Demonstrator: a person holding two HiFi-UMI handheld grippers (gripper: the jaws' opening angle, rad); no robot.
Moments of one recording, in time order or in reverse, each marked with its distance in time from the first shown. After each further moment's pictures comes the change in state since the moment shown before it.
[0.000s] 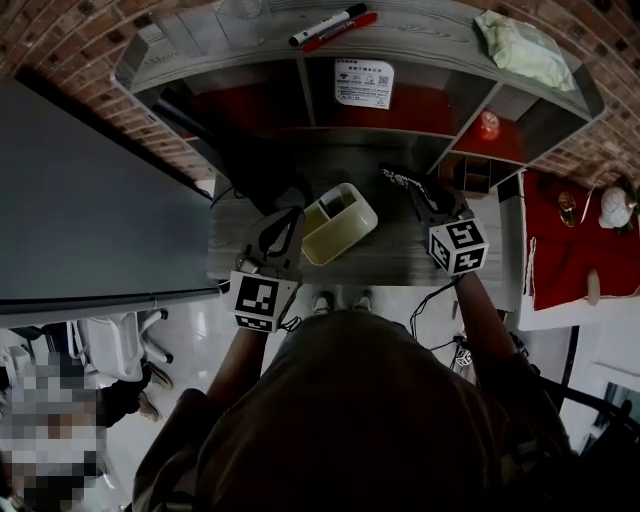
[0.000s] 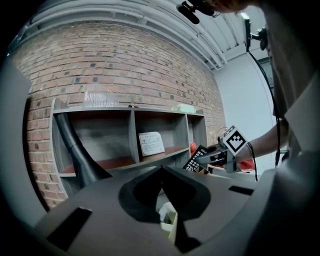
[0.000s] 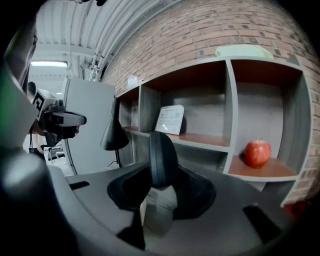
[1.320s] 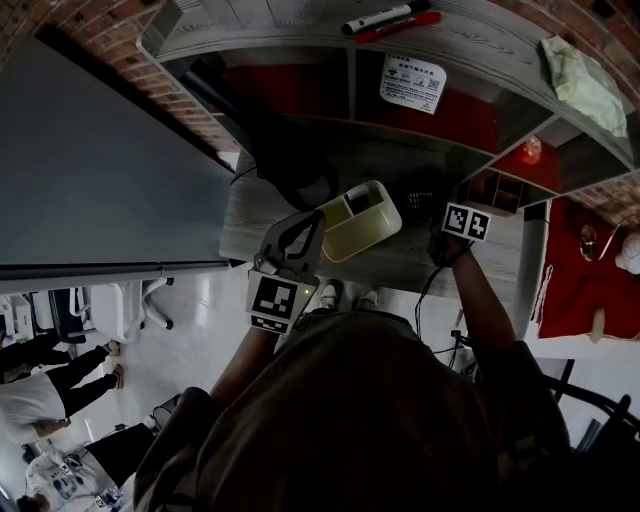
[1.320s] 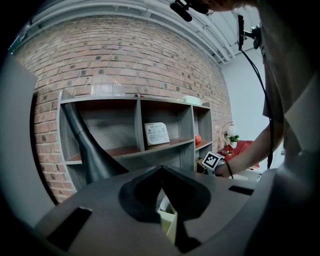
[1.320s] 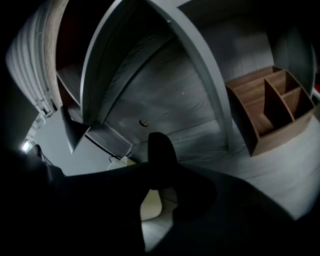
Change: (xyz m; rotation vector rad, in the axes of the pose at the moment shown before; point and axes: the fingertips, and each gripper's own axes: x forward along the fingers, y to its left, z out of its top) left arm -0.001 0.007 -0.029 -0.038 0.079 0.060; right arm 0.098 -0.019 -0.192 0.719 0.420 0.105
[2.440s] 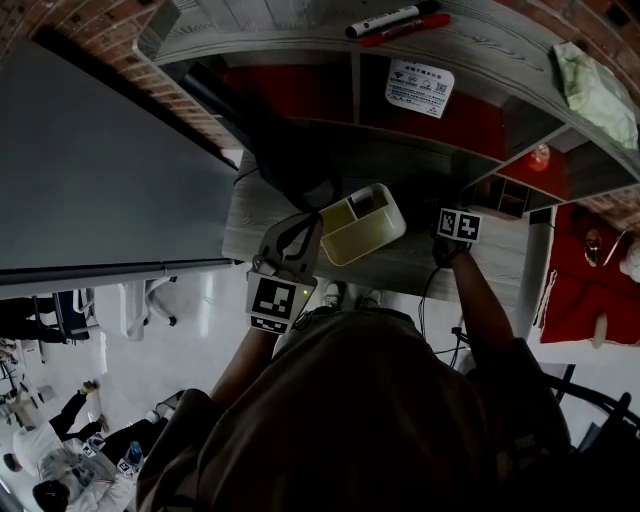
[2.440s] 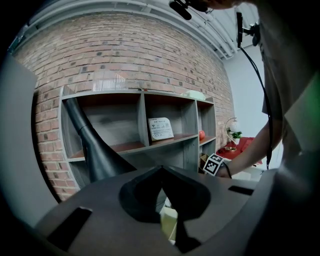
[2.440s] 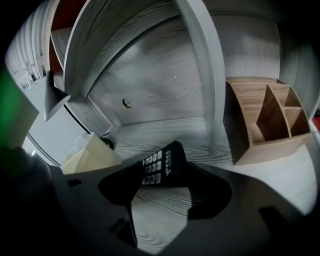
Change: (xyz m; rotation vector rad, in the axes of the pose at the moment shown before) left arm 0.007 0.015 -0.012 0.005 0.041 0.024; right arm 0.024 -0.059 -0.022 -0.163 0.104 -0.221
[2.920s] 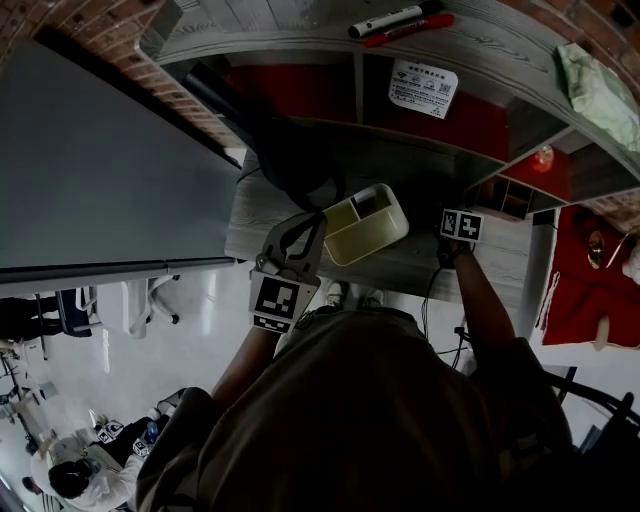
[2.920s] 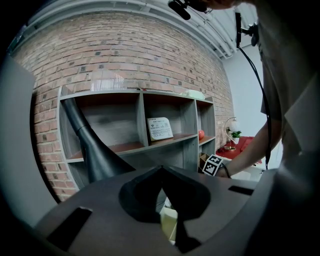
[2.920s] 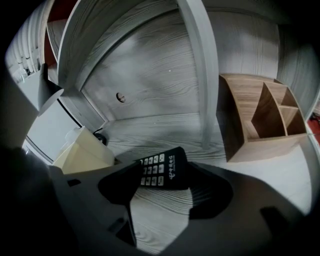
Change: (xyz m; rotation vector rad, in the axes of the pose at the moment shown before) left arm 0.003 -0.002 0.001 0.008 0.005 -0.006; right arm 0.004 -0.017 -0.009 -0.011 0.044 -0.069
